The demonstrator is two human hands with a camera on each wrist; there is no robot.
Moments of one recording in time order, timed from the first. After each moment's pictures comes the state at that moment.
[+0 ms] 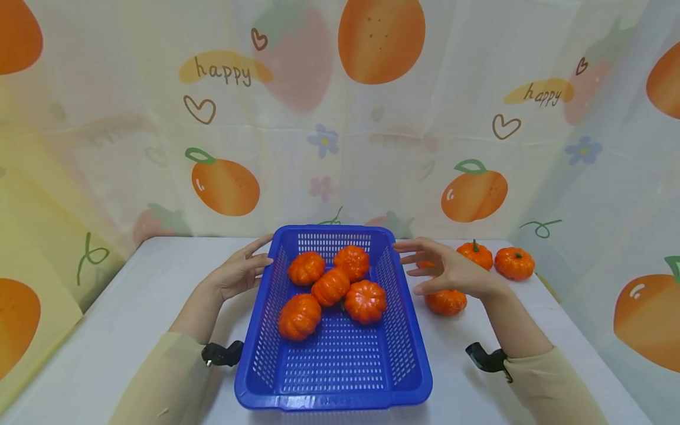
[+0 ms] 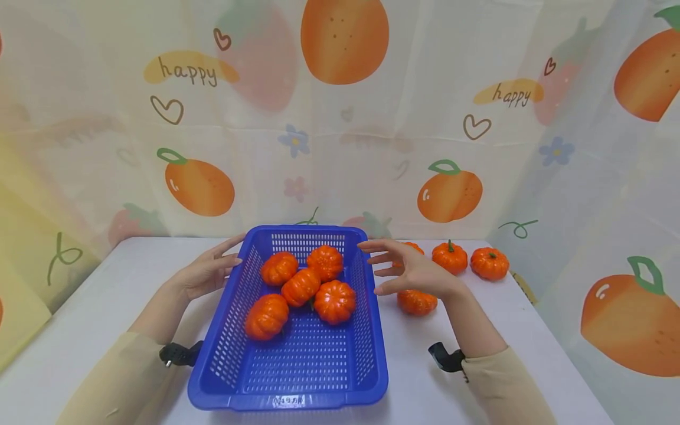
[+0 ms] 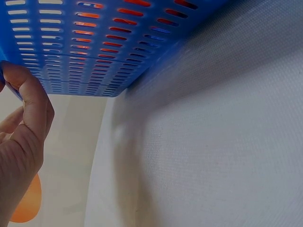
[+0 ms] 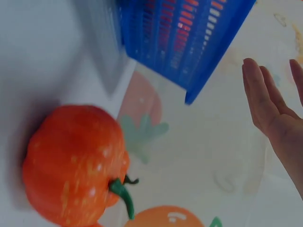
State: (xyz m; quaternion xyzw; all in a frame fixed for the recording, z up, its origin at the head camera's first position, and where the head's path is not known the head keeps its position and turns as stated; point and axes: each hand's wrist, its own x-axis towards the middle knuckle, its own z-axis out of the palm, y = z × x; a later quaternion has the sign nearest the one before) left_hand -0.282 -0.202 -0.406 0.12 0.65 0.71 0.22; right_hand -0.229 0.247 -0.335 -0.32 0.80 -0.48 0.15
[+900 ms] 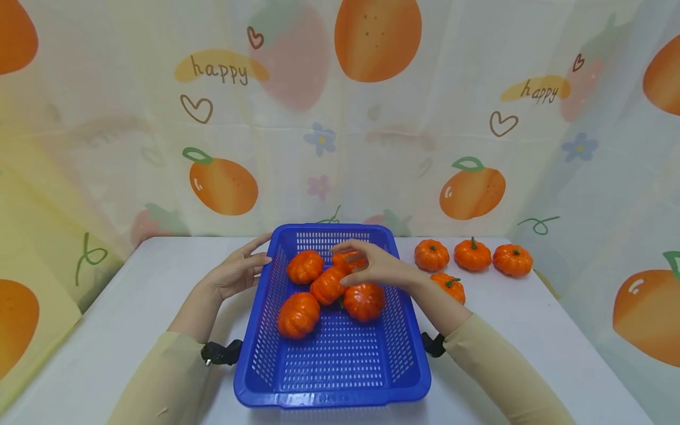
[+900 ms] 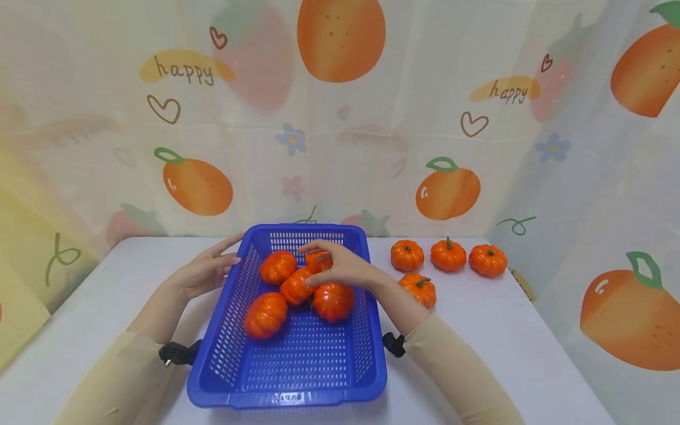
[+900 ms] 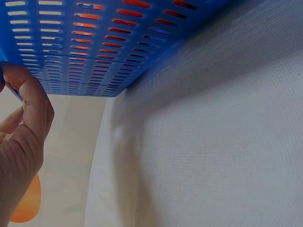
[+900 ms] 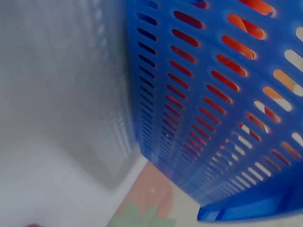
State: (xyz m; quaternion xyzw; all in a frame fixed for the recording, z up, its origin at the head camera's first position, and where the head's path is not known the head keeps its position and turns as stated) left_hand -0.282 -0.202 -0.405 0.11 0.65 0.72 0.23; right_hand -0.261 0.138 -0.362 -0.31 0.81 -0.47 0.17
